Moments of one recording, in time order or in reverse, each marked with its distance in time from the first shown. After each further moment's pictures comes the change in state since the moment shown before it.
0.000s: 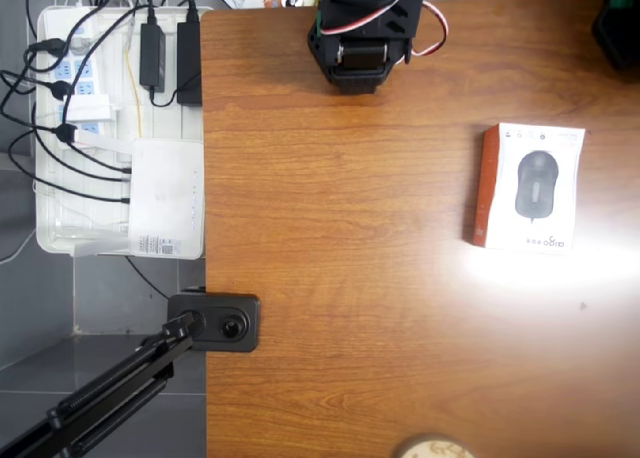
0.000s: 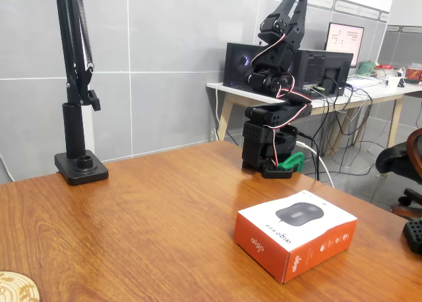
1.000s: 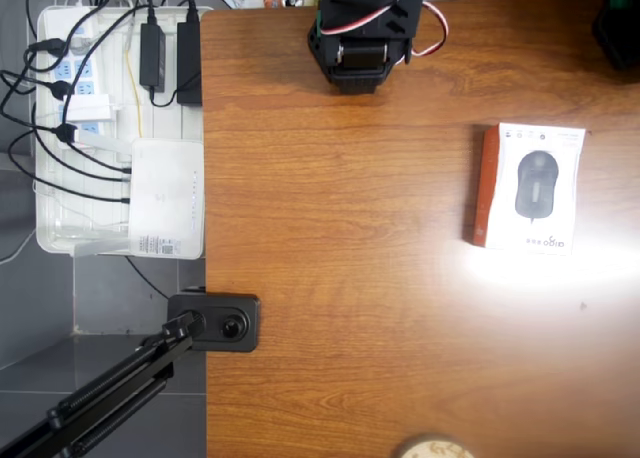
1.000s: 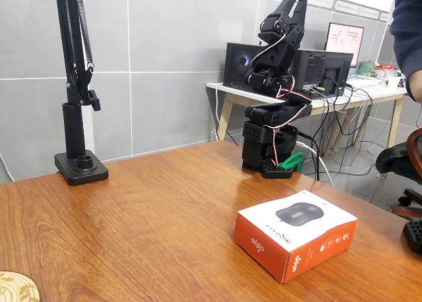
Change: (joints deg) arm 0.0 0.0 0.0 0.0 -2.4
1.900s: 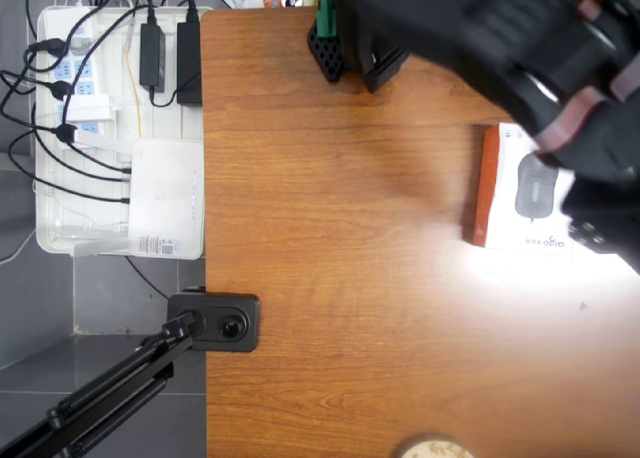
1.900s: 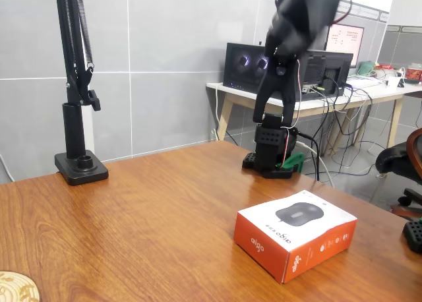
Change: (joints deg) arm -43.8 -77.7 -93.2 158.6 11.5
